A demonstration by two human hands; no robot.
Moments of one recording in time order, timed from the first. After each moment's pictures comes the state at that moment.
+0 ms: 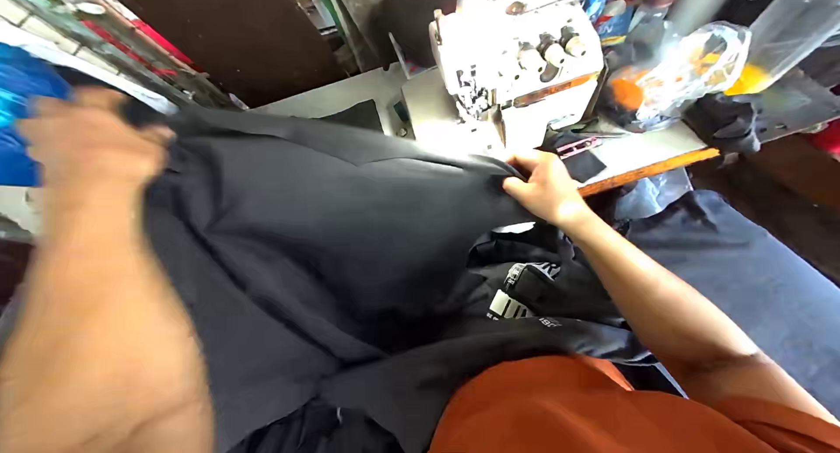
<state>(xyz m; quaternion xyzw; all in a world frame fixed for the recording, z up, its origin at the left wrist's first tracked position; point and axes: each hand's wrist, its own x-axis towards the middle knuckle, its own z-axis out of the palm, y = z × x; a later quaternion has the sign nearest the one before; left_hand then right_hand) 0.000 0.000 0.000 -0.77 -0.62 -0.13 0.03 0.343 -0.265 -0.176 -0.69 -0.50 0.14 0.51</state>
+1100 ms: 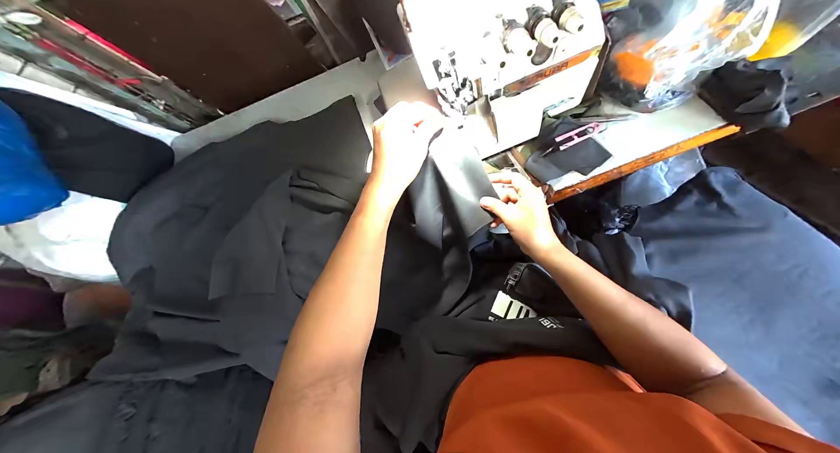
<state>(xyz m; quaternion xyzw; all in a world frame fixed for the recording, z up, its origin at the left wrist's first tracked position) 0.227 -0.064 -0.139 -0.92 -0.20 -0.30 -0.17 0.311 -0.251 -0.243 -0.64 -0.29 0.30 0.65</state>
